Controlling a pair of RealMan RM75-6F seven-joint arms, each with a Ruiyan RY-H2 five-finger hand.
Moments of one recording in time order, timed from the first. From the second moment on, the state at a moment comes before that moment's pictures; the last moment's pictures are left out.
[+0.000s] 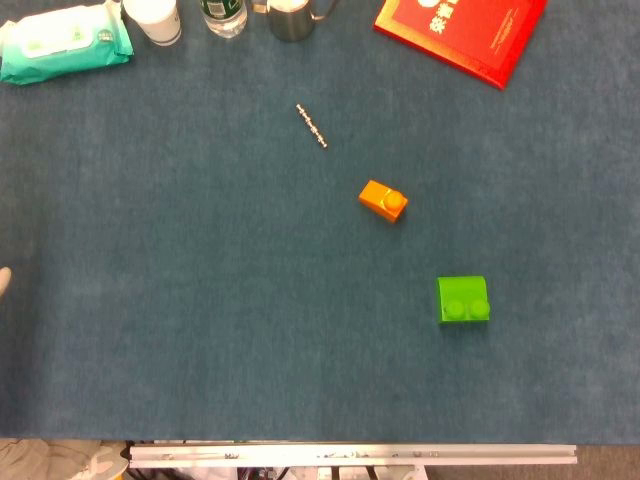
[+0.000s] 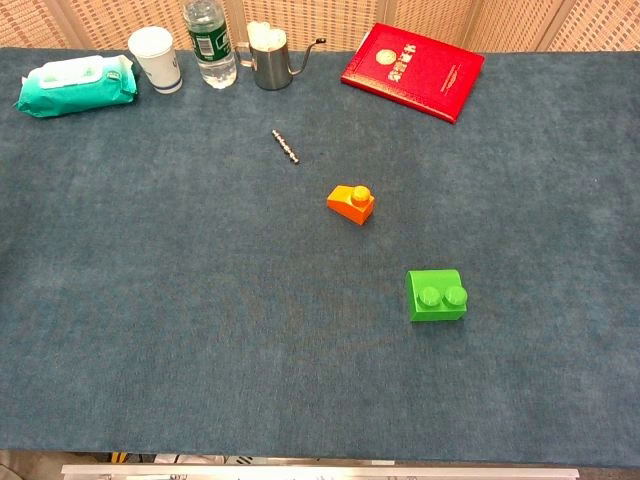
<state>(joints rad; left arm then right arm) -0.08 -1.14 -0.04 -1.62 1.46 1.49 0.17 0.11 -1.08 0.06 -1.68 -1.48 1.42 -0.15</state>
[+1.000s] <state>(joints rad) -0.06 -1.13 -0.02 -1.64 1.46 1.49 0.16 0.40 -1.10 0.14 -1.85 -1.36 1.06 -0.29</state>
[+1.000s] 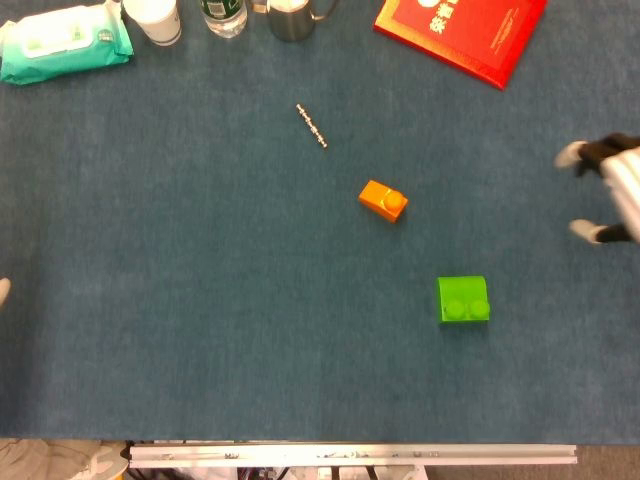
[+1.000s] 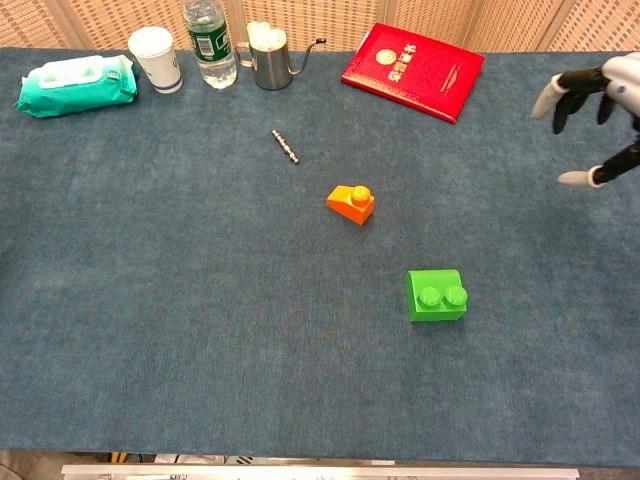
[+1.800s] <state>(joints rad) -0.05 -1.13 -0.02 -1.63 1.45 1.49 0.15 0.72 -1.42 0.17 -1.70 -1.00 0.85 -0.59</state>
